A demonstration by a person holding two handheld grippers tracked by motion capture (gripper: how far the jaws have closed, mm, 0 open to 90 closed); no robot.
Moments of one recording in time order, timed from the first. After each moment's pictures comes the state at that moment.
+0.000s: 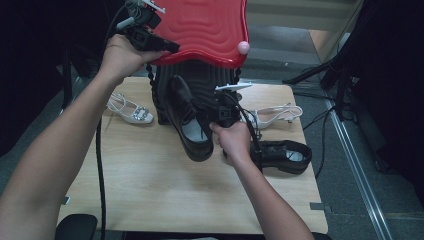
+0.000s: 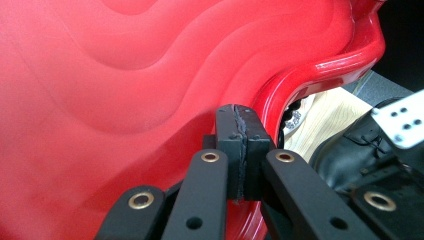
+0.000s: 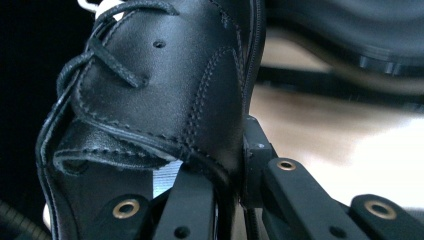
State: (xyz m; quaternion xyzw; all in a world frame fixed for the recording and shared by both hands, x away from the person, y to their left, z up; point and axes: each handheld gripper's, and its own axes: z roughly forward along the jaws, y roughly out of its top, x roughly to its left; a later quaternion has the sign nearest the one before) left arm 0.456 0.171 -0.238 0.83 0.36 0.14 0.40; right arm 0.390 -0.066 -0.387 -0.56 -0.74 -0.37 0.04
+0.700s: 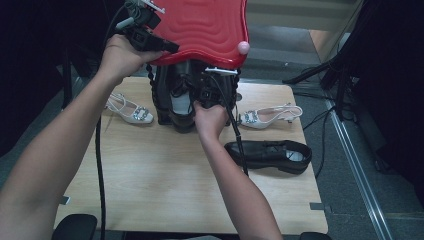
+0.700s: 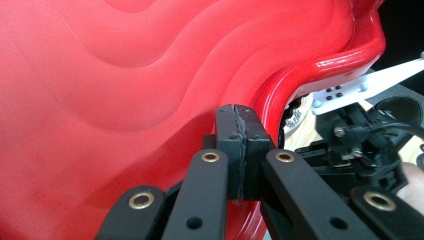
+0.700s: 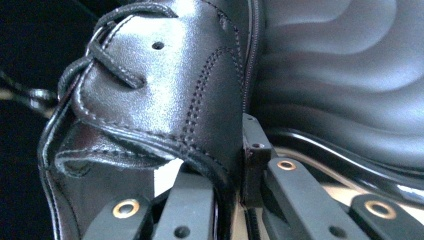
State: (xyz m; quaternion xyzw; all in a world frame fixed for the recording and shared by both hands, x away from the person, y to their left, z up) left arm 0.455 0.171 -0.238 0.83 0.36 0.14 0.40; right arm 0.440 -0.018 -0.388 -0.63 -0.65 -0.42 -0.04
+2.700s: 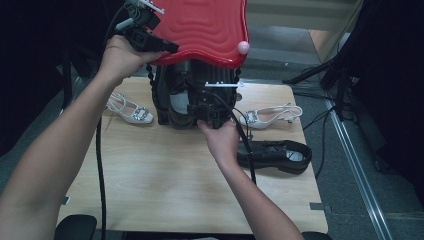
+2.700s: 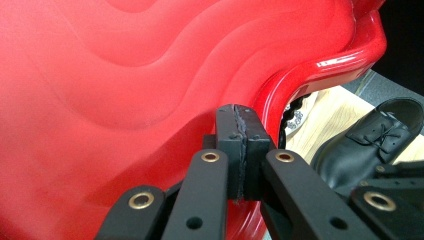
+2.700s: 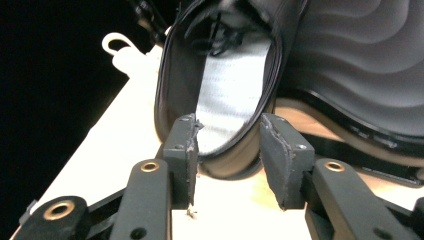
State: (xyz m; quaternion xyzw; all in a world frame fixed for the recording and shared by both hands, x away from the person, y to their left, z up) left arm 0.454 0.173 -0.239 0.83 0.36 0.14 0.40; right arm 0.367 -0.041 -0.370 -0.51 -0.73 -0.45 -0.07
